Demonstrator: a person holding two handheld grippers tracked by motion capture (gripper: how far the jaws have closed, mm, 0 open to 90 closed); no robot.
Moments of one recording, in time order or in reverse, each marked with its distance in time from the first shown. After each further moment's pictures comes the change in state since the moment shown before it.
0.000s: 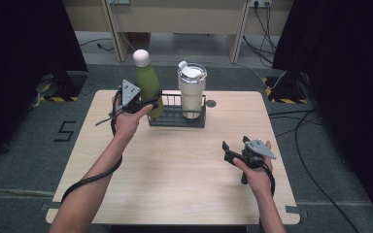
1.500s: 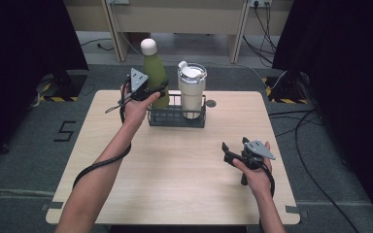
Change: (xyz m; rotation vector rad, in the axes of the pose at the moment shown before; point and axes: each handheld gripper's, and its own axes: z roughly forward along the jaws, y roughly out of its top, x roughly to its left) left arm 0.003 0.009 0.042 0.019 0.016 -0.023; right arm 0.000 -0.004 0.001 0.015 0.000 0.009
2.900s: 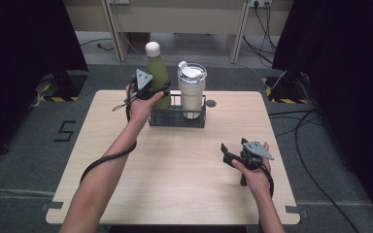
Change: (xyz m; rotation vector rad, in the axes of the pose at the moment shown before) left arm 0.003 -0.022 0.026 0.060 0.027 -0.028; right arm 0.001 -0.004 0.002 0.013 0.006 -0.004
